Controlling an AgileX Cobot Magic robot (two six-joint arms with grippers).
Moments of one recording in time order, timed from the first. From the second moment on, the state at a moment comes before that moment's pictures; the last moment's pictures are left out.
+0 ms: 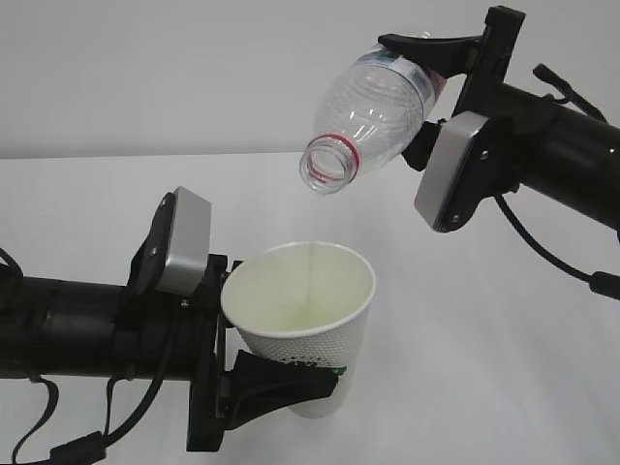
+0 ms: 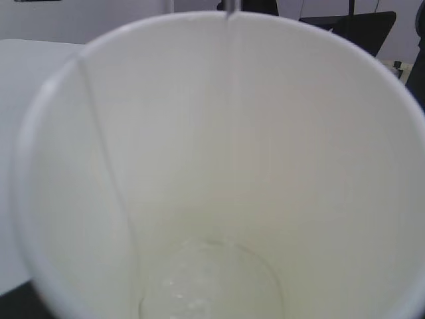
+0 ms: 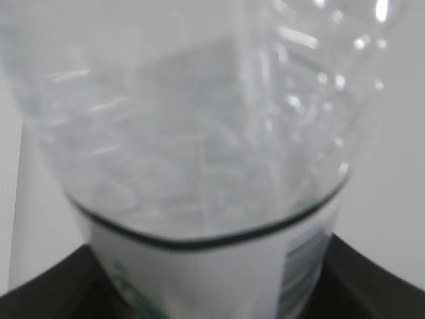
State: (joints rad) left arm -0.53 1.77 -0.59 1.10 -1.05 -0.50; right arm 0.26 1.68 -0.76 -0.64 -1.06 -1.02
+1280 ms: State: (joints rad) left arm -0.53 1.77 -0.59 1.10 -1.05 -0.50; right arm 0.26 1.68 -0.76 -0.64 -1.06 -1.04
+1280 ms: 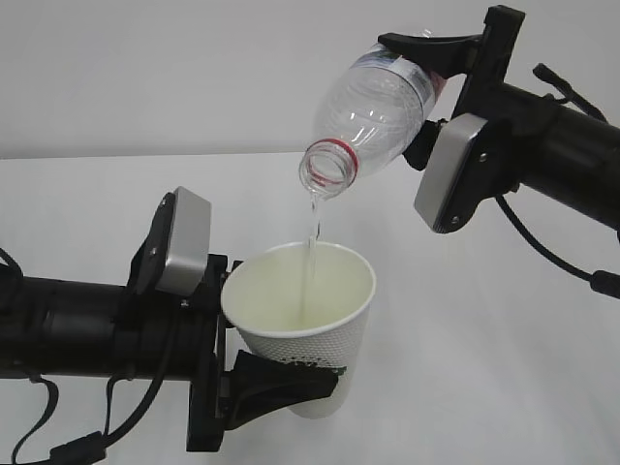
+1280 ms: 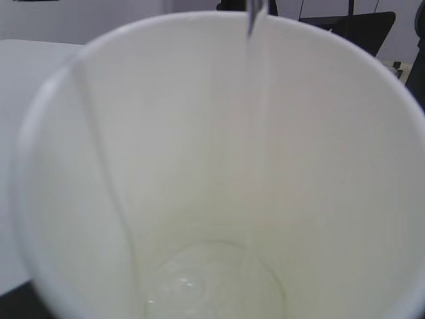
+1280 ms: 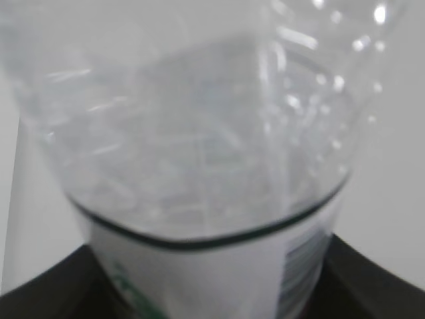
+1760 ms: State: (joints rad) left arm -0.53 1.77 -0.59 1.10 -1.05 -0.50; right arm 0.26 1.68 -0.76 -0.64 -1.07 -1.05
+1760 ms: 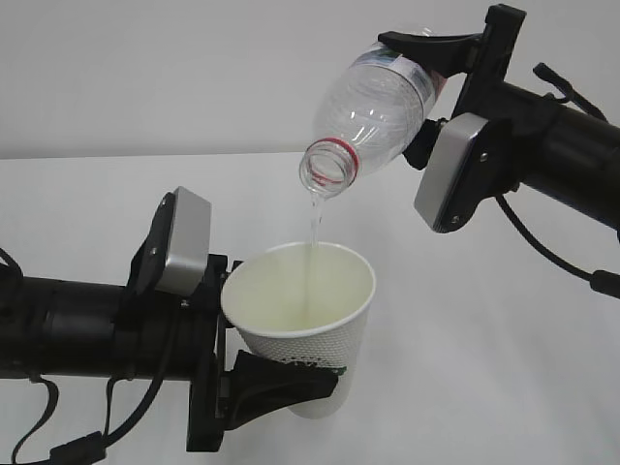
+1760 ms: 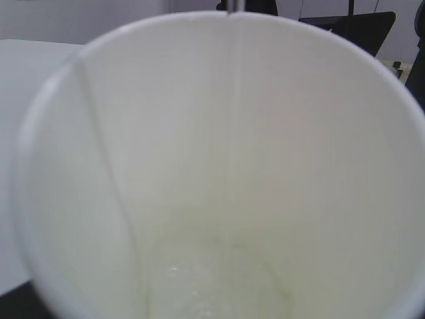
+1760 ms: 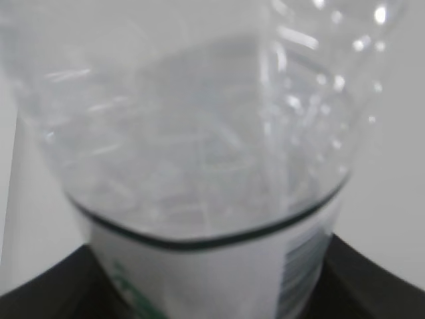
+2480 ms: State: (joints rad) left arm -0.53 1.77 -0.59 1.10 -1.05 -0.50; right arm 0.26 1.68 -0.76 -0.64 -1.07 -1.05
